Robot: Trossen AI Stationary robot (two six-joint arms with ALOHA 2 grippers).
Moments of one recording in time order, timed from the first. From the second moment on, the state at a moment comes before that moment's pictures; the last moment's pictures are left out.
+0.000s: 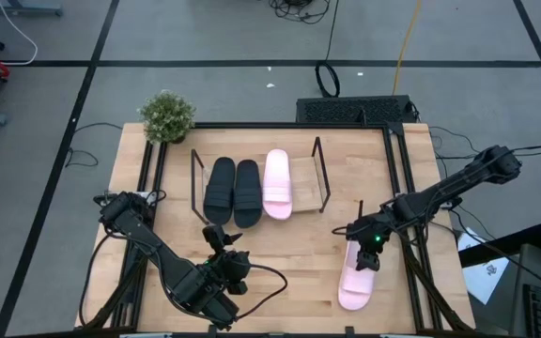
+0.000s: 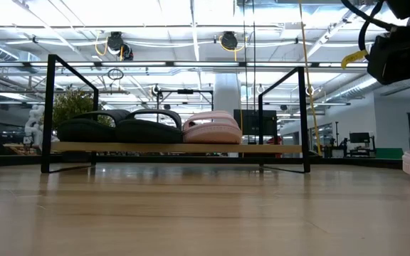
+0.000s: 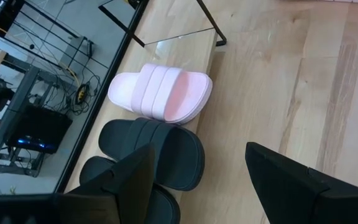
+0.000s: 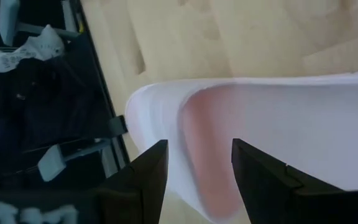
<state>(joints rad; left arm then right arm) -0.70 1.99 1.94 -1.54 -0.89 -0.93 0.40 1.06 0.45 -0.33 -0.45 0.98</state>
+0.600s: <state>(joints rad) -0.70 1.99 1.94 -1.54 -0.89 -0.93 0.41 1.06 0.39 -0.20 -0.47 0.99</state>
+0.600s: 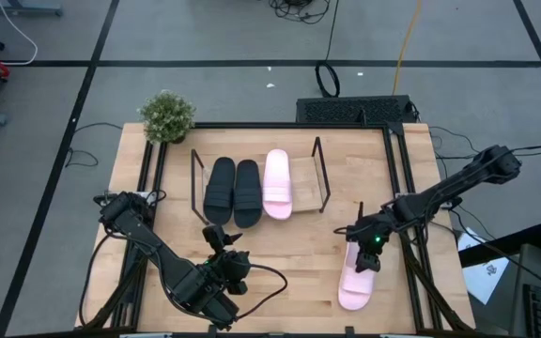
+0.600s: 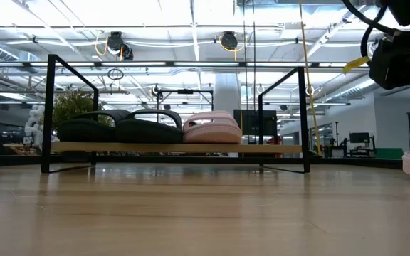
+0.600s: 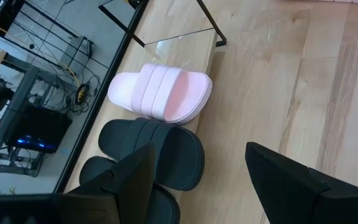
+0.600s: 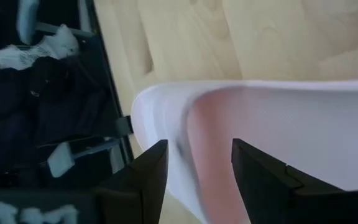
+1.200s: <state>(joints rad) -0.70 1.99 1.94 -1.54 -0.90 -0.93 0.49 1.06 0.24 0.11 -0.47 1.05</state>
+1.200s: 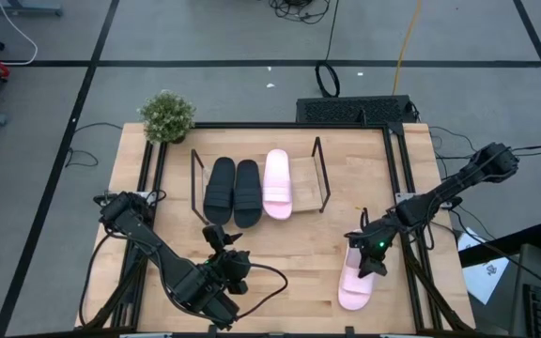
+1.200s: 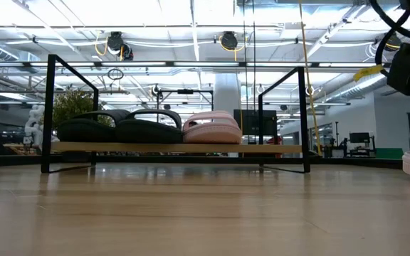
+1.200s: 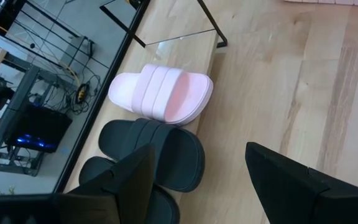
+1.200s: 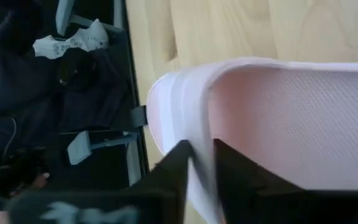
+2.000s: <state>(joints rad) -0.74 1.99 1.94 -1.31 -0.94 -0.62 0.49 1.06 0.24 0.59 -0.23 1.09</state>
